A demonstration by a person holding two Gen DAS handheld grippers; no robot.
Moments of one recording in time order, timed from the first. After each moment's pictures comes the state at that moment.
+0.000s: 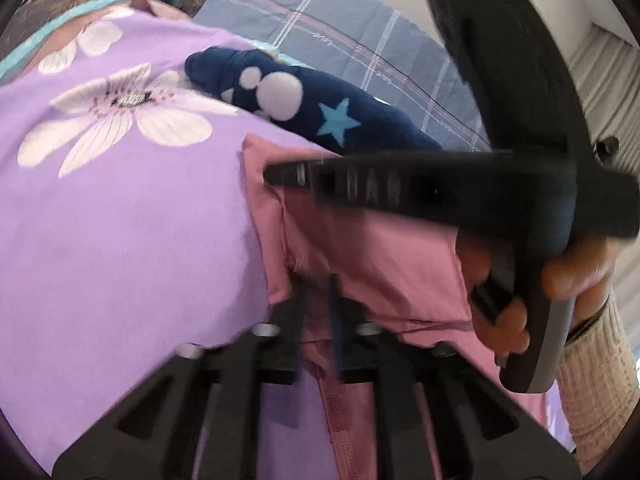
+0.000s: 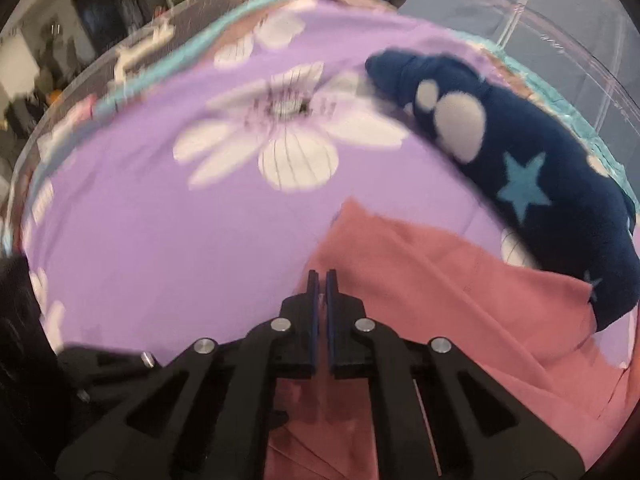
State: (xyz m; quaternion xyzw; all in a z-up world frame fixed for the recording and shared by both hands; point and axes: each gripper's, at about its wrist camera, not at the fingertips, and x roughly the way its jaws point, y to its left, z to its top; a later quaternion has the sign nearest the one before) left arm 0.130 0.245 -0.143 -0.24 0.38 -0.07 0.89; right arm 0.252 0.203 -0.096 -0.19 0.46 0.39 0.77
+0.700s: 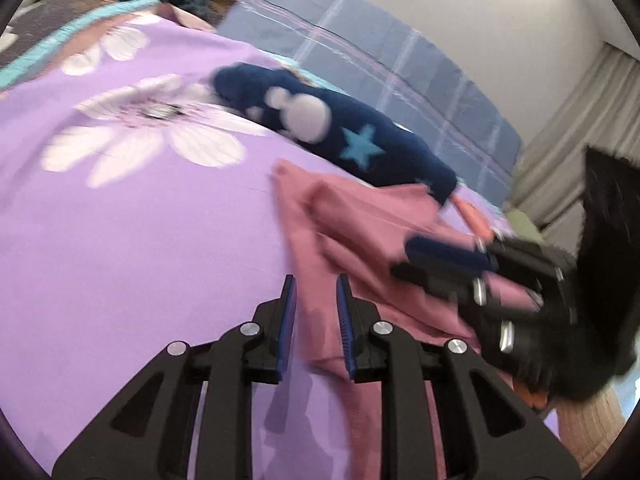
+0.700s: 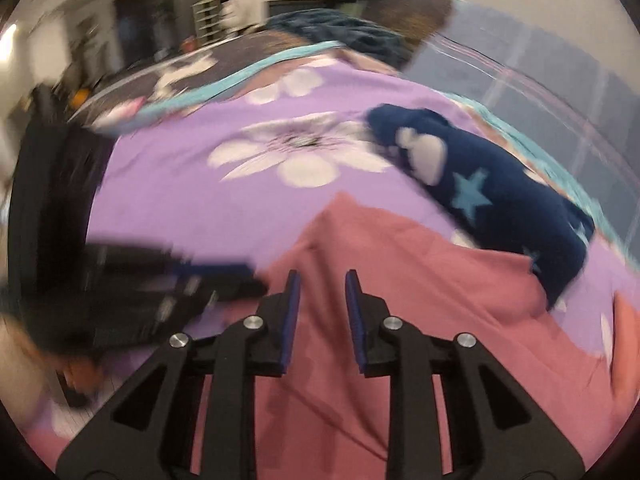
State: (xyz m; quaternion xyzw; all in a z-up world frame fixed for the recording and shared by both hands) left arm 0.125 0.271 -0.133 -0.26 0.36 -0.02 0.90; right arm 0.189 0.137 -0.078 -0.23 0.35 0.45 0.79
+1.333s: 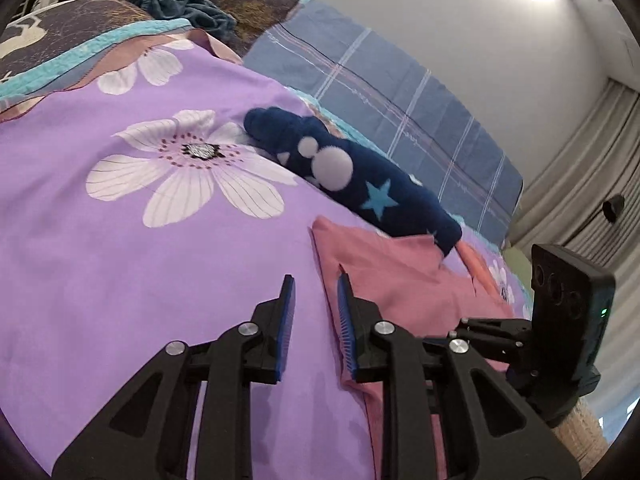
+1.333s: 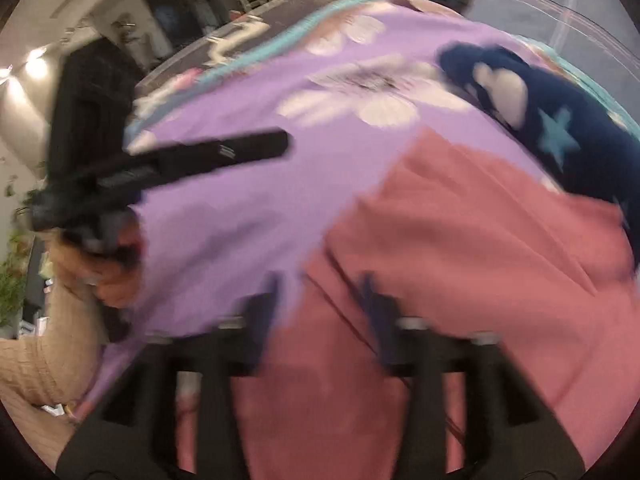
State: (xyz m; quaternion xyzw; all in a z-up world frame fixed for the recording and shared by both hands) left arm 0.109 0.309 -0.116 -0.29 0.32 -0.01 0.90; right arm 0.195 0.135 -0.100 -0.18 0.46 0.51 0.70
